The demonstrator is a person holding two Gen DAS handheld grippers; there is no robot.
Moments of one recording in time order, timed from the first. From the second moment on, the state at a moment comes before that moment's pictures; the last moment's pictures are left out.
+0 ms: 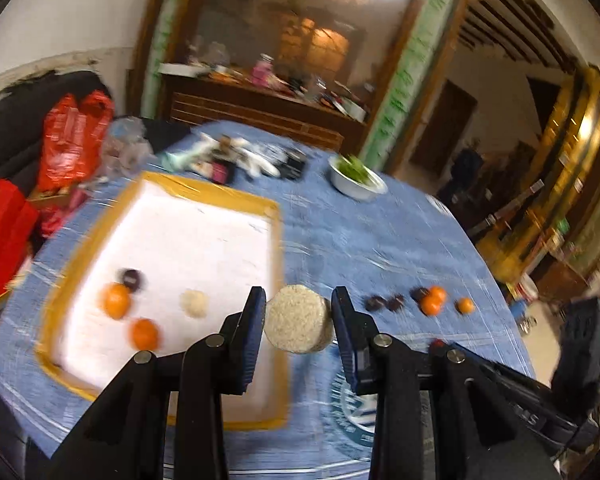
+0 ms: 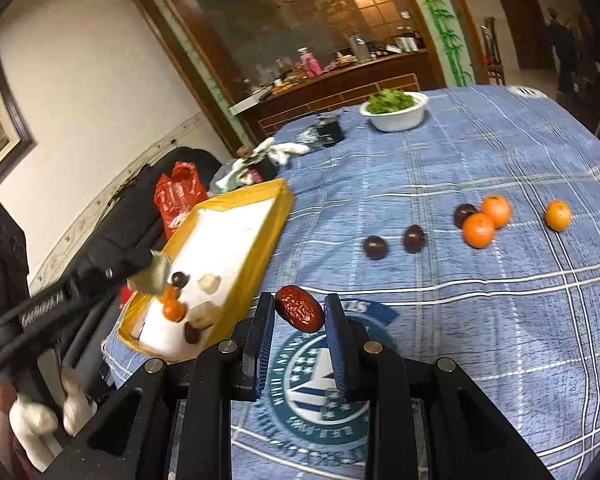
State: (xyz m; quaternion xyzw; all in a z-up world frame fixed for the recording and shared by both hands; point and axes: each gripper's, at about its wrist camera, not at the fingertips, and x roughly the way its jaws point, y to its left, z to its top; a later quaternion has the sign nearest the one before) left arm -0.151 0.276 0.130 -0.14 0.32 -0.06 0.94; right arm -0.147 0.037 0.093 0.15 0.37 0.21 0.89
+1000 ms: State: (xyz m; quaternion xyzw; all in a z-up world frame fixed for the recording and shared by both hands) left arm -0.139 0.406 0.061 -0.25 0.36 0.03 0.90; right arm -0.119 0.141 0.028 -0.02 0.47 0.23 0.85
